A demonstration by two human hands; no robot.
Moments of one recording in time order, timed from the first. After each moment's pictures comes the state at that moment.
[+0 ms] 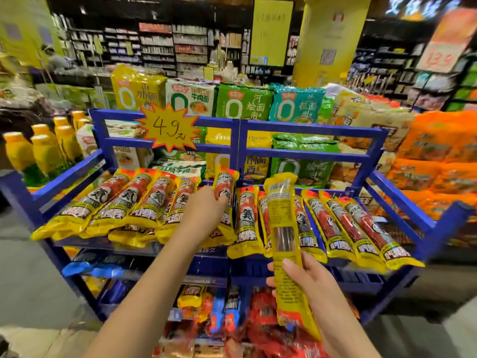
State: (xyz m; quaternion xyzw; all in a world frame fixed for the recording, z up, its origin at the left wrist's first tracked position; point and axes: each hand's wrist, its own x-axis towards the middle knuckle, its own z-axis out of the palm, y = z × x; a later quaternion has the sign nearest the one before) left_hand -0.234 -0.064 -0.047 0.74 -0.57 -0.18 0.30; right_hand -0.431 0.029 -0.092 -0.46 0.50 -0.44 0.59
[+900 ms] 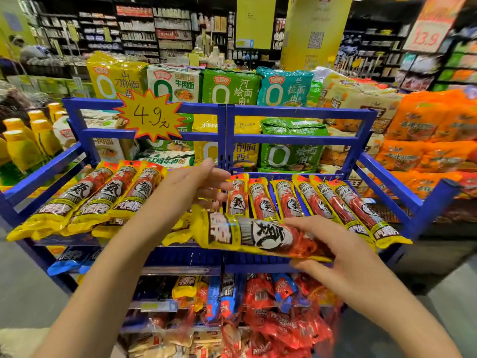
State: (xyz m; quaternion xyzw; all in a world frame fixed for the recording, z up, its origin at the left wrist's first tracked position) left_hand -0.225 -0.016 -0.012 0.52 -0.57 -0.43 0.46; right_hand -0.475 0.029 -0.044 -0.83 0.44 -0.28 0.16
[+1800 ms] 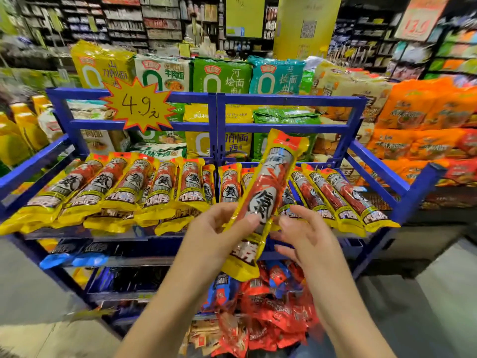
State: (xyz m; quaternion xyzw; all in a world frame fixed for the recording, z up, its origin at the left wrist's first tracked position) left_hand -0.282 0.045 -0.052 0.48 -0.51 -0.49 0.52; right_hand -0.431 0.049 -0.068 -0.50 0.52 -0.53 0.46
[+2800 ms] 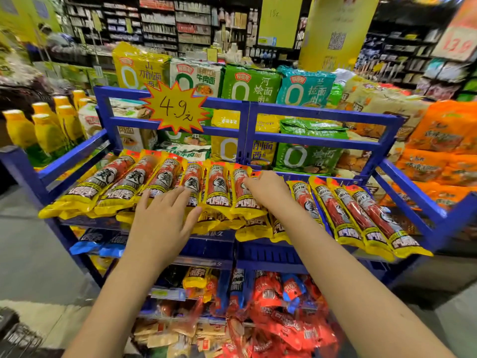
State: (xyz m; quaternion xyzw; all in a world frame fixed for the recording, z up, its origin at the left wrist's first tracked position) left_hand -0.166 0.003 -0.088 0.73 -0.67 0.08 0.12; right_hand -0.342 -0.115 -0.057 -0.68 0.66 -0.21 0.23
